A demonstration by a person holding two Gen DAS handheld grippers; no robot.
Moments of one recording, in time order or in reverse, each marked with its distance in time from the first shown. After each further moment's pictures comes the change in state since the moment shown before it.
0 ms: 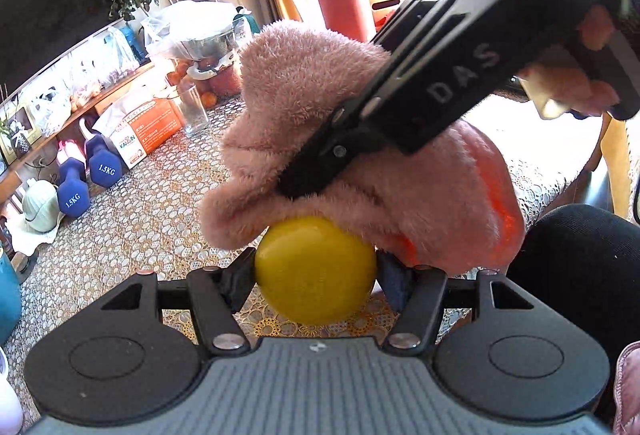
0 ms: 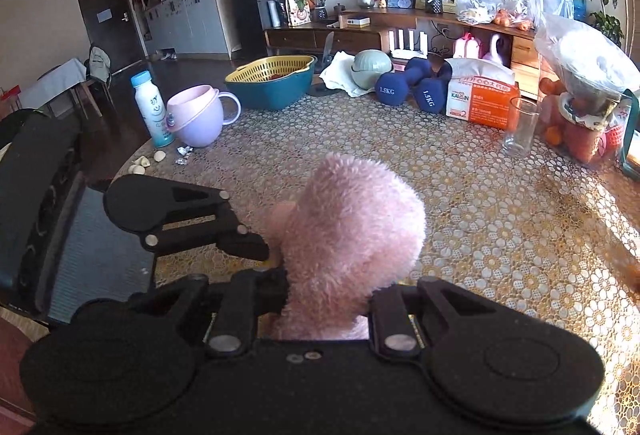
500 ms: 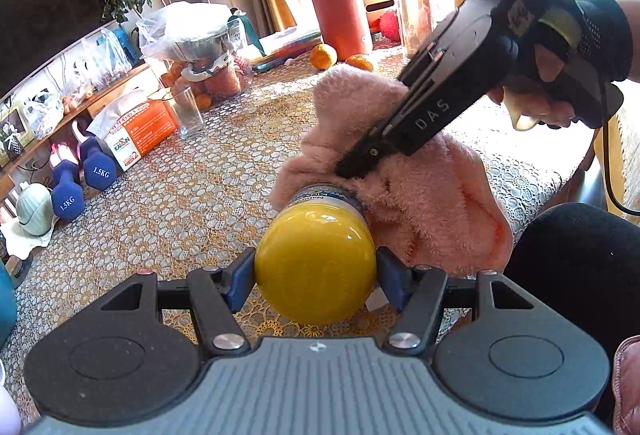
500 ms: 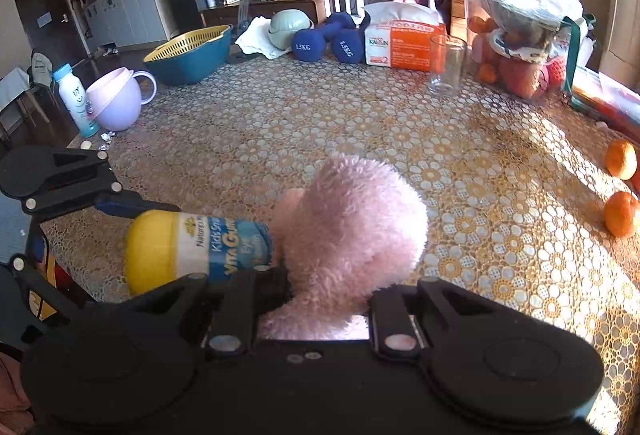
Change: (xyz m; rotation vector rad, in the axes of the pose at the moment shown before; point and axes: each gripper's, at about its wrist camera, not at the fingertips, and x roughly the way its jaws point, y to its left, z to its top) left arm 0.000 0.006 -0.001 -0.001 -0.007 -0.025; right arm 0.017 -0.055 -0.029 0.126 0.083 -0.135
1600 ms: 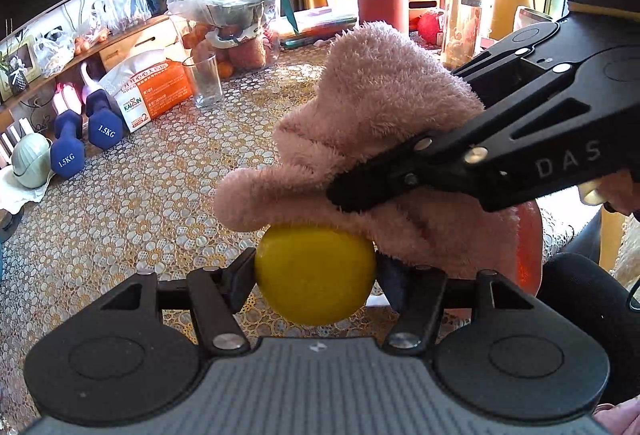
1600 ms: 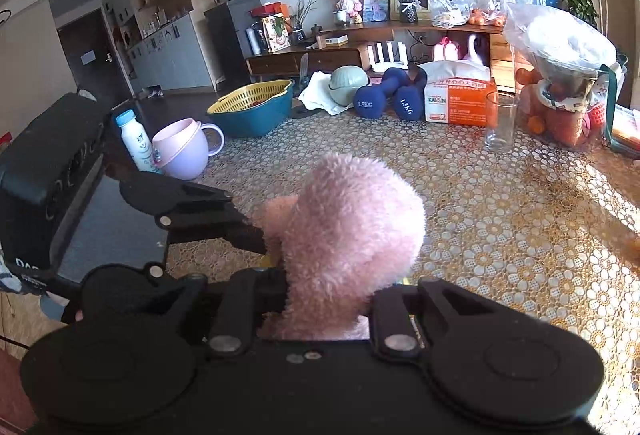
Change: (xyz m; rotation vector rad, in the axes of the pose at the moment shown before) left arm 0.014 0.029 0.027 -0.178 0.090 -0.022; right arm -0.029 0.036 0.018 -0.010 -0.158 0.143
